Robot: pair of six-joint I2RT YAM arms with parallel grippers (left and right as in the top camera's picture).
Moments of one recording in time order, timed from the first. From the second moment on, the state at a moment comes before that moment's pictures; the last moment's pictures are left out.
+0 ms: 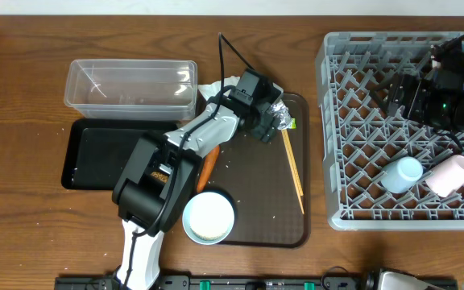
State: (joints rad) left arm -0.53 2.11 1.41 -0.36 0.16 0.09; right arm -0.19 1.41 1.61 -1.19 -0.43 0.13
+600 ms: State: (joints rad) left arm -0.55 2.11 1.43 -0.51 0.14 0.09; right arm -0.19 1.41 1.61 -1.19 -0.43 0.13
